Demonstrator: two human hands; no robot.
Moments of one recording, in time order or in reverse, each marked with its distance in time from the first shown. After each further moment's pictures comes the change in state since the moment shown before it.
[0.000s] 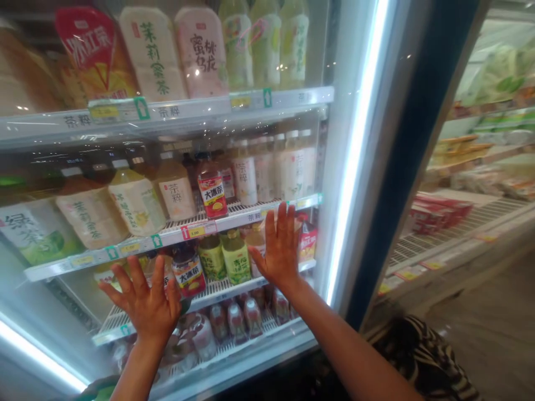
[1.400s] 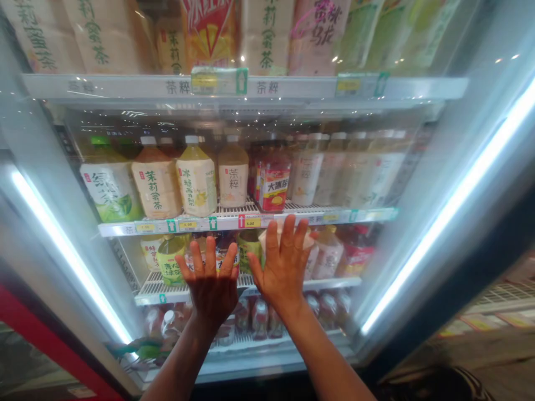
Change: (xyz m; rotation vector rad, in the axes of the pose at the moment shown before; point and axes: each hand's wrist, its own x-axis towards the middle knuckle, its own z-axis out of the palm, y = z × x) left_hand -0.011 -0.009 0.000 0.009 0.062 -0.043; right_hand -0.002 -0.149 0.034 -0.016 0.027 -0.085
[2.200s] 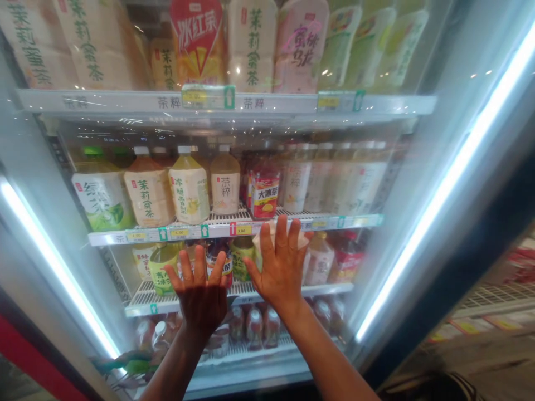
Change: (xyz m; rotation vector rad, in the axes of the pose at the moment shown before) left_hand 0.001 0.001 -0.001 0.018 0.004 0.015; right_hand 0.009 0.022 -0.003 0.007 -0.021 -0.033
